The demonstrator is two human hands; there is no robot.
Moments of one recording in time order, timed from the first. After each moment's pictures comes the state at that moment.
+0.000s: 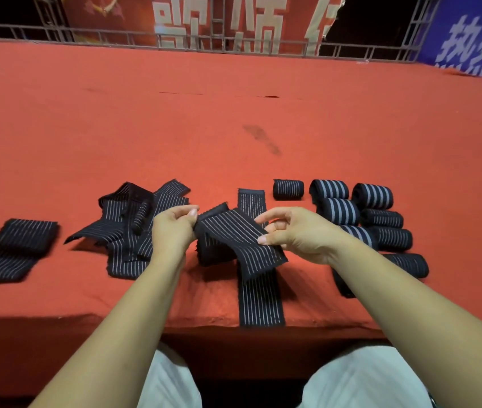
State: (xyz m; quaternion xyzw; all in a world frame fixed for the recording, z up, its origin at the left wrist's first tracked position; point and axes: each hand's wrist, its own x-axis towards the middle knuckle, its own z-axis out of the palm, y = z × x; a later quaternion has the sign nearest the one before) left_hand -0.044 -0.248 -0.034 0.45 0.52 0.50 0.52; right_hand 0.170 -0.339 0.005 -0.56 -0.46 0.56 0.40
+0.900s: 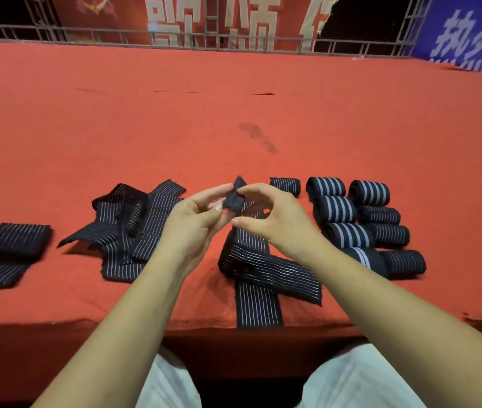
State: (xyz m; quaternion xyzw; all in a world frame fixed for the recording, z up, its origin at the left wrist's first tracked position) left_hand -0.024 -0.295 0.016 0.47 0.27 0.47 0.70; right_hand 0.132 -0.345 0.024 -0.60 -0.63 0.21 0.45
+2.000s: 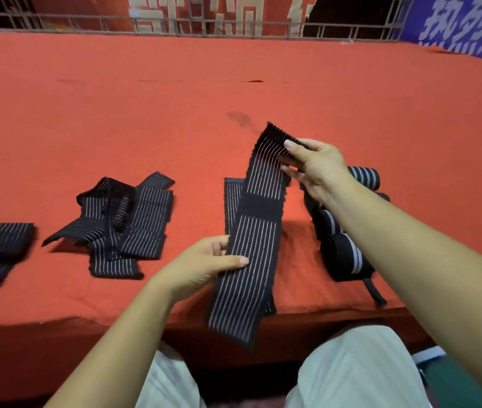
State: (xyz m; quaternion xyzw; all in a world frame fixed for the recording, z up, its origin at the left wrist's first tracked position) left_hand -0.031 -0.310 -0.042 0.60 0.26 0.17 0.74; right_hand 0.221 -0.293 0.042 -0.54 -0.27 0.39 0.69
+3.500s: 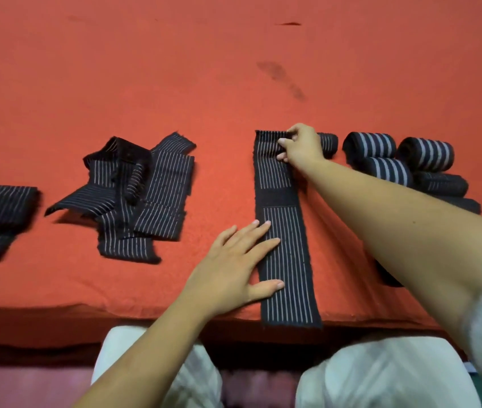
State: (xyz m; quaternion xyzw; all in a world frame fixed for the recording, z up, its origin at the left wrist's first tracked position) left_hand -0.037 -0.286 -0.131 0.94 0.30 0.12 0.11; right_hand 0.214 -0.144 -0.074 -0.74 -0.44 0.22 0.45
